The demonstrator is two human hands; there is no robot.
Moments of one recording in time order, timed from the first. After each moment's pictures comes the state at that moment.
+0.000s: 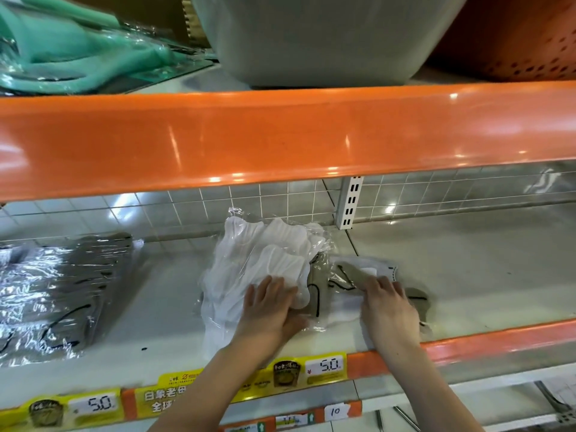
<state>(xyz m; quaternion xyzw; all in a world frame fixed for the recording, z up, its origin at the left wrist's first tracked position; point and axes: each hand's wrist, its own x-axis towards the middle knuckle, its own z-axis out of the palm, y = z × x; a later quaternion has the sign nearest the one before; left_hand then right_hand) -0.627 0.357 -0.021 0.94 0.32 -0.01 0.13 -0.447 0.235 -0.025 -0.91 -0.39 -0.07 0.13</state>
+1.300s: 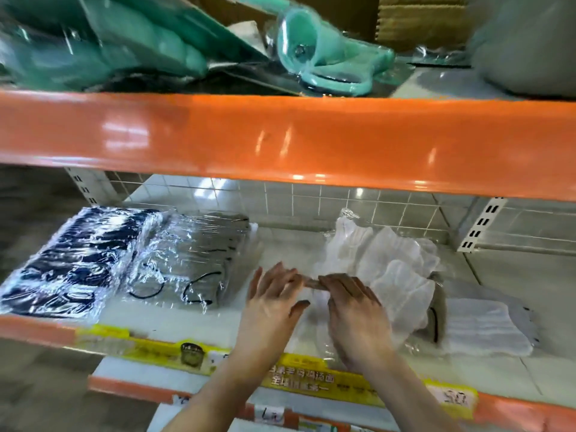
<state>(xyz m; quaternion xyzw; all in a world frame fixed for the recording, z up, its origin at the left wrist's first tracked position) -0.774 0.411 -0.018 0.86 0.36 0.35 -0.03 -0.620 0.349 -0.014 -0.70 -0.65 -0.10 0.28</state>
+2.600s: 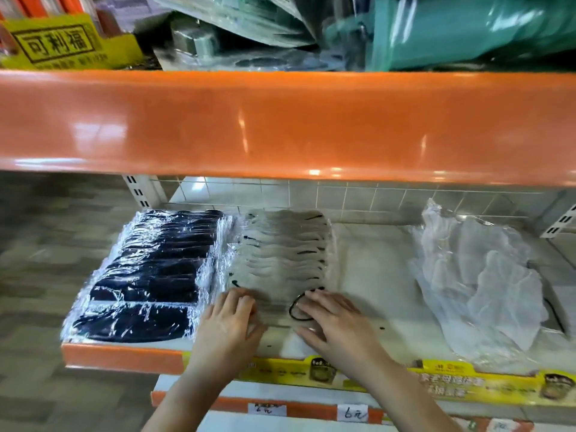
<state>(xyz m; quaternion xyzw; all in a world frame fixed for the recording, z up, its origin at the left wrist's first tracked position) -1.019 0.516 -0.052 0.87 0.45 0.22 0.01 -0.811 0.432 -0.047 -0.66 -0.72 -0.06 0.21</state>
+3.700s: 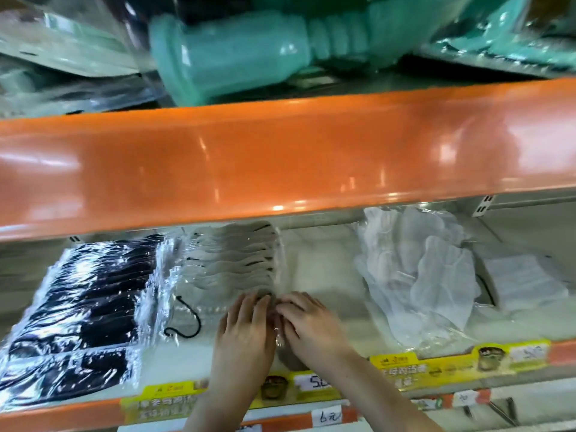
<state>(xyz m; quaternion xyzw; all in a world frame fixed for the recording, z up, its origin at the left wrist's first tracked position) -0.917 0.479 -0.029 0.89 0.40 0.23 0.03 -0.785 0.428 -0.038 -0.68 -0.67 -0.03 0.31</state>
